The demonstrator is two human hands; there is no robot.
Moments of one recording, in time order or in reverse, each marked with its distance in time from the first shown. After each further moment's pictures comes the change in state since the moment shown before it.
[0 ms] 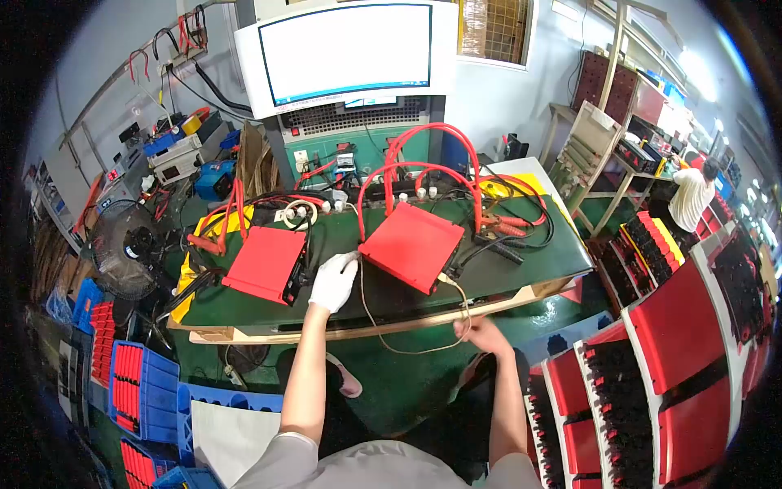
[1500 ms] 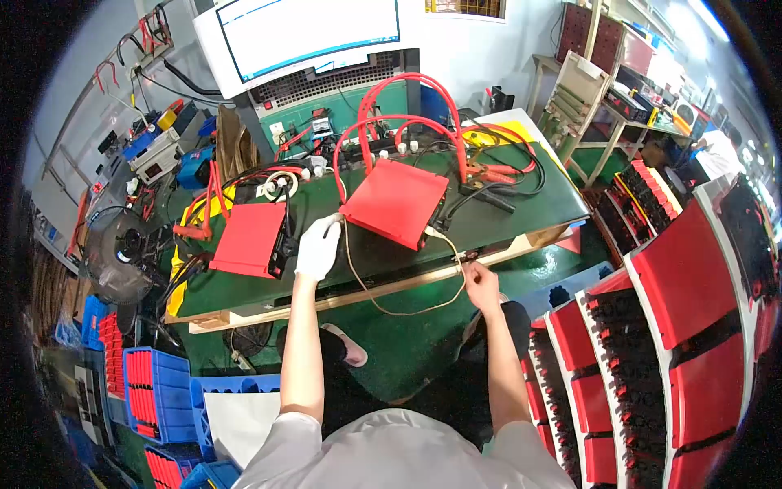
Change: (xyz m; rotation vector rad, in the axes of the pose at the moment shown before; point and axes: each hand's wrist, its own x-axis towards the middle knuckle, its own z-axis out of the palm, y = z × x) left_hand -0.001 0.006 0.000 -0.108 0.026 -0.081; right_hand 0.002 0.000 0.027 -0.095 0.713 -0.062
